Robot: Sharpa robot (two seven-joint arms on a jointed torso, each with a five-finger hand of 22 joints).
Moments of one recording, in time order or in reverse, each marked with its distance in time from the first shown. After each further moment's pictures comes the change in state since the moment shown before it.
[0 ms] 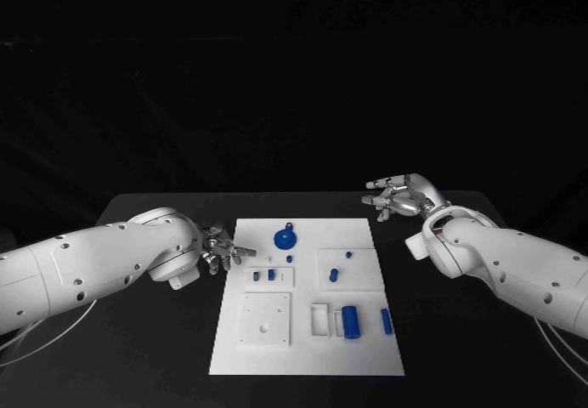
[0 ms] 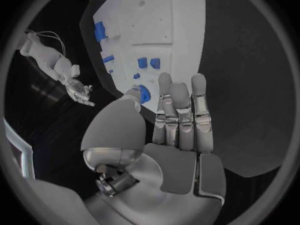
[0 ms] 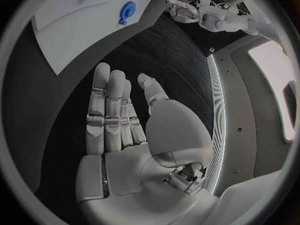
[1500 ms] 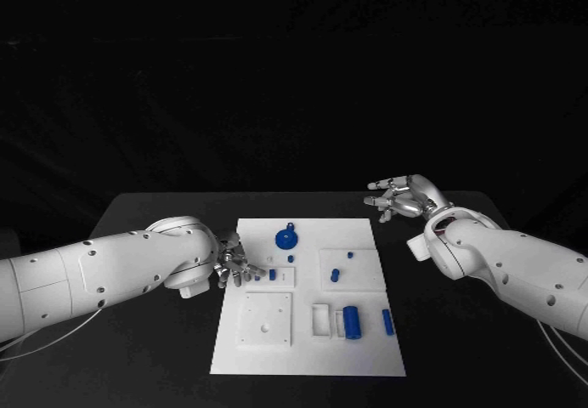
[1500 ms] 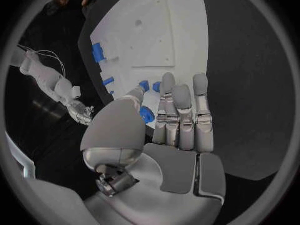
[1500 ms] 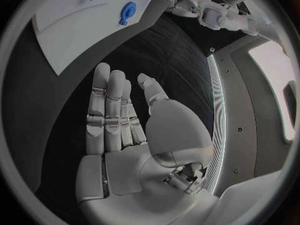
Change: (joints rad) left arm 0.002 0.053 -0.054 0.008 -0.071 0.088 -0.004; left_hand -0.006 -0.056 0.145 0.019 -0.078 -0.040 -0.001 0.015 0.277 -0.028 0.014 -0.081 -0.122 -0.035 0.021 0.047 0.017 0.000 0.011 0.014 -0.028 0.000; right arm -0.002 0.000 0.000 0.000 0.000 0.000 0.000; right_hand 0.000 0.000 0.006 0.000 0.000 0.000 0.000 0.000 0.000 0.000 0.000 0.000 -0.001 0.000 0.000 0.000 0.000 0.000 0.000 0.000 0.000 -0.001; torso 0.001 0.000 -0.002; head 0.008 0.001
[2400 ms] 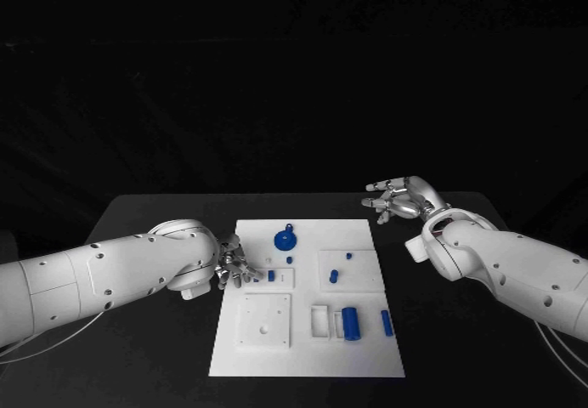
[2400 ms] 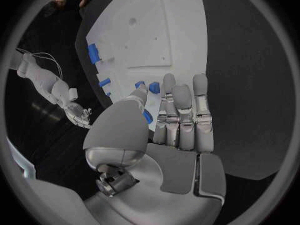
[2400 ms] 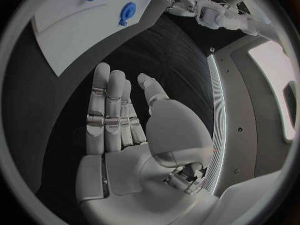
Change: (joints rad) left arm -0.013 0.030 -0.002 -0.044 -0.016 0.000 0.006; left_hand 0.041 0.093 -0.045 -0.095 0.000 -0.028 0.008 -0.008 -0.039 -0.032 0.011 -0.004 -0.025 0.000 0.000 0.000 -0.004 0.000 -0.004 0.004 0.000 0.000; right arm -0.002 0.002 0.000 0.000 0.000 0.000 0.000; right_hand -0.004 -0.004 0.007 -0.001 0.004 -0.004 0.004 0.000 0.000 0.000 0.000 0.000 0.000 0.000 0.000 0.000 0.000 0.000 0.000 0.000 0.000 0.000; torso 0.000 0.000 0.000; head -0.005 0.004
